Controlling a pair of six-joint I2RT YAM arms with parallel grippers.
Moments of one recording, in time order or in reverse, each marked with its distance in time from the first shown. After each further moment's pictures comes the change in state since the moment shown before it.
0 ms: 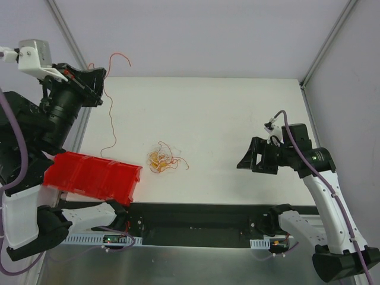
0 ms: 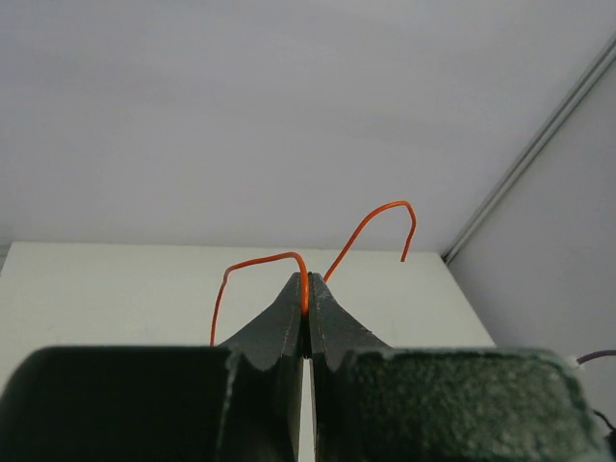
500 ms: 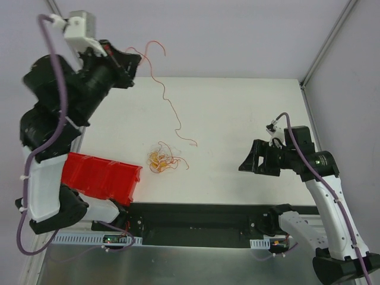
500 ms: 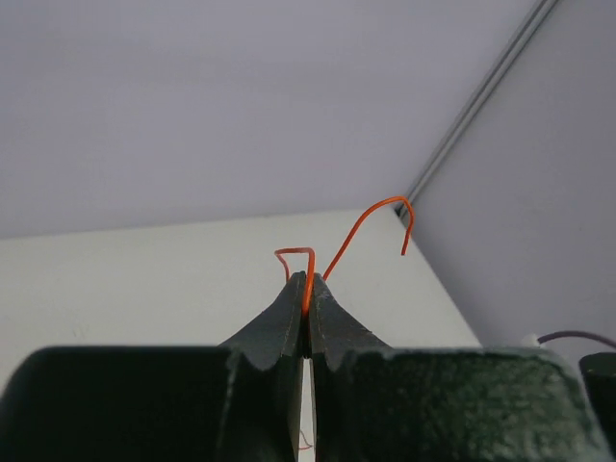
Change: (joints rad) left arm 0.000 0.280 0.182 -0.118 0.155 -0.094; right arm 0.000 -0.036 0.020 -0.043 0.023 -0.025
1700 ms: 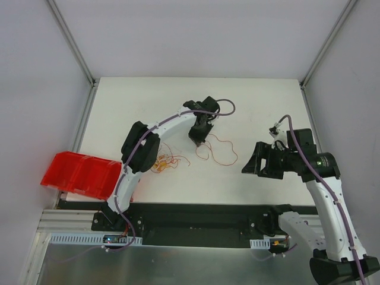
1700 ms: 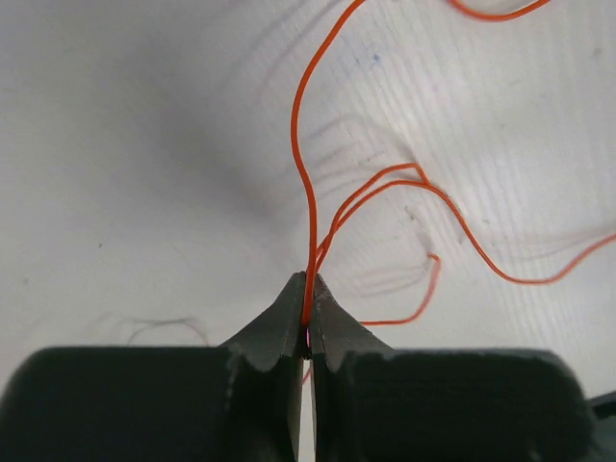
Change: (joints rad) left arm 0.000 0.887 -0.378 -0.056 0.349 0.127; right arm -0.062 -0.017 -0.044 -0.044 -0.010 -0.023
